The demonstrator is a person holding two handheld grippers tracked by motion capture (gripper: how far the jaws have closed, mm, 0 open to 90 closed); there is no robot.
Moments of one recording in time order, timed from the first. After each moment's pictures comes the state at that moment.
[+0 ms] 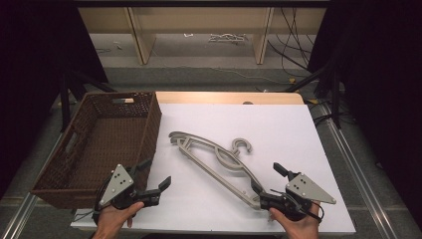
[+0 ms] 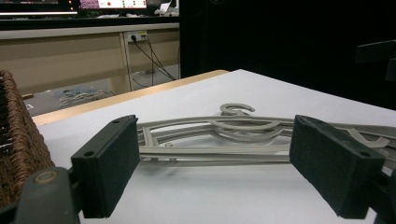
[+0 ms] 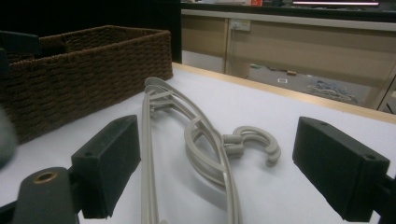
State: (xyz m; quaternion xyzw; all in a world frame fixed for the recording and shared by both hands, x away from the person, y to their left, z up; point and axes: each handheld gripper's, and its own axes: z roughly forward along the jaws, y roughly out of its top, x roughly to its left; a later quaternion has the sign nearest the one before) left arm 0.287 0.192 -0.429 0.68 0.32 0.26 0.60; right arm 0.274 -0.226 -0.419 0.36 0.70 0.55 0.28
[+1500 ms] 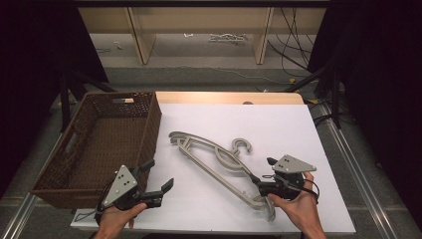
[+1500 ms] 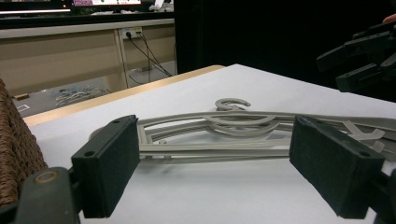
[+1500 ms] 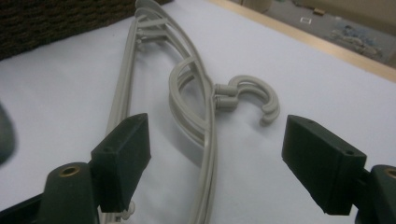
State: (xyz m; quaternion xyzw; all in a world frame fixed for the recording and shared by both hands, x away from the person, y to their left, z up) left arm 0.286 0.187 -0.430 0.70 0.32 0.25 0.59; right arm 0.321 -0.225 -0.413 0.35 0.81 0.41 0.23
